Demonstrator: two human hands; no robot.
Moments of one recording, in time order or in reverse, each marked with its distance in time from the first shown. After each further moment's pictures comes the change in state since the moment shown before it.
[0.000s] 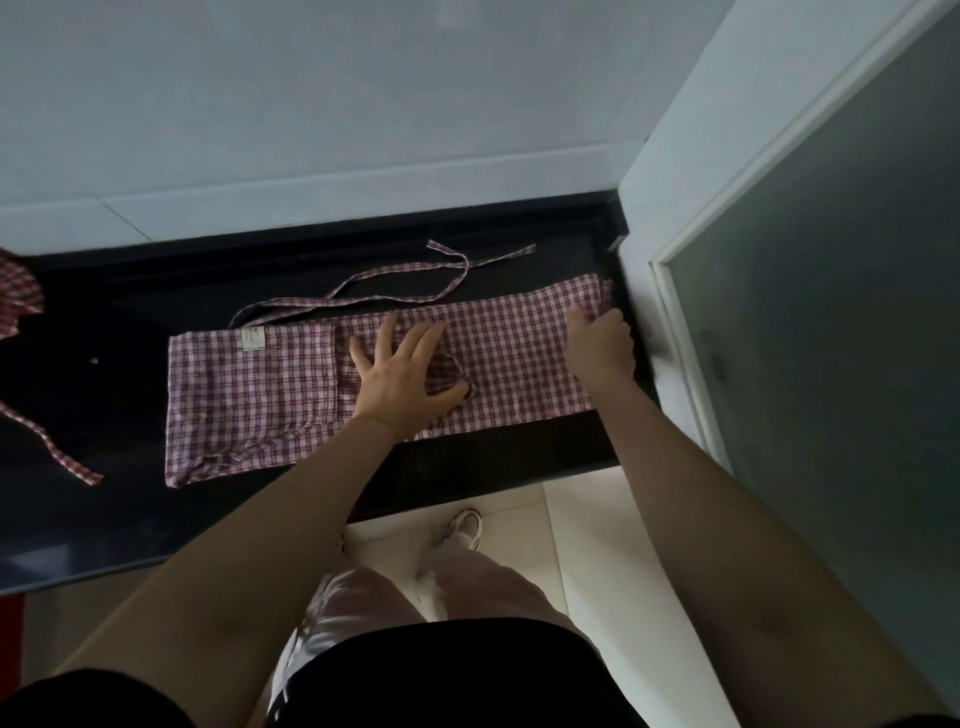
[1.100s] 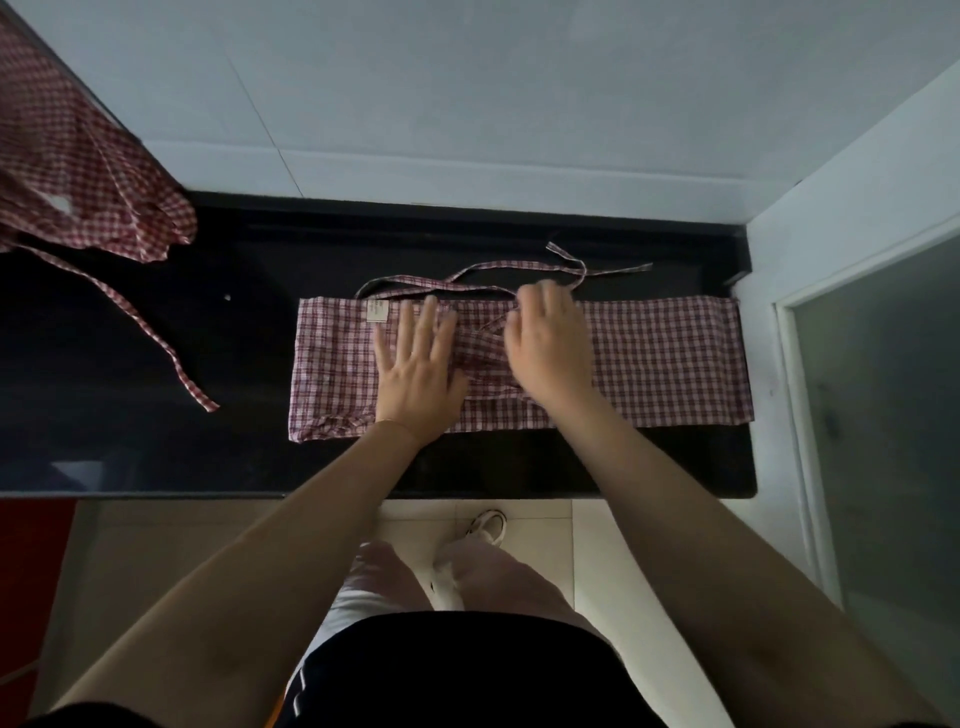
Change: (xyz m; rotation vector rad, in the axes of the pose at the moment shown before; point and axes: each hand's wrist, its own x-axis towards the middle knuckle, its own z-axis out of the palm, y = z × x) left_hand -0.053 -0.076 -0.014 0.040 0.141 -0.214; right_hand -0.103 -0.105 0.082 -0.319 0.215 -1.076
